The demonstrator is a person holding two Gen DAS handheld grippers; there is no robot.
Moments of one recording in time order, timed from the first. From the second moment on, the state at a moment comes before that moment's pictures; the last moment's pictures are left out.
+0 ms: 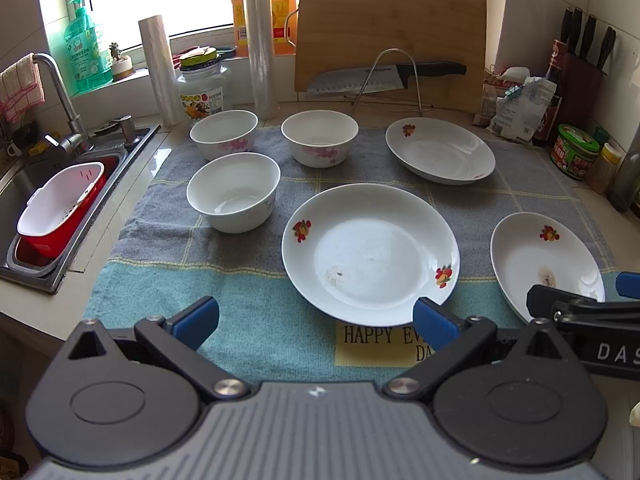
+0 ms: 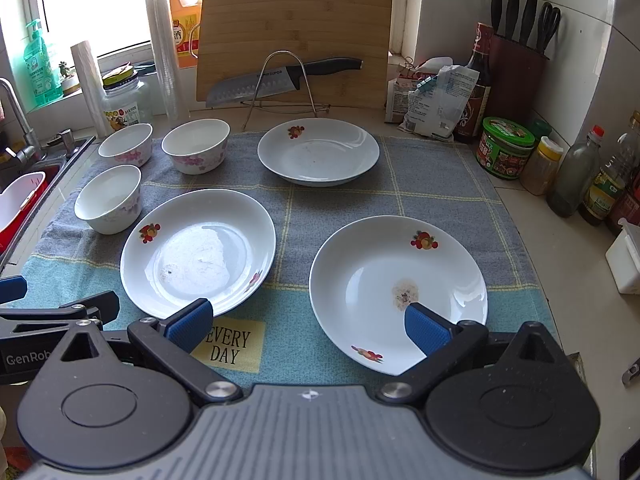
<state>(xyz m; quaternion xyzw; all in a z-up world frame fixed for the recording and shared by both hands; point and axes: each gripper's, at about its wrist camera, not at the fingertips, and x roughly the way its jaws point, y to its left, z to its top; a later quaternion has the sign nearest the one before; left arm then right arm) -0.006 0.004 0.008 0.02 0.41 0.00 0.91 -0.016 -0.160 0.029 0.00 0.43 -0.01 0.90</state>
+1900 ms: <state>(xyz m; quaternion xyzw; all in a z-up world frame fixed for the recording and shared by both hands) 0.007 0.027 0.010 0.02 0.36 -0.12 0.92 -0.027 -0.140 0.049 -0.01 0.37 -0.02 0.93</state>
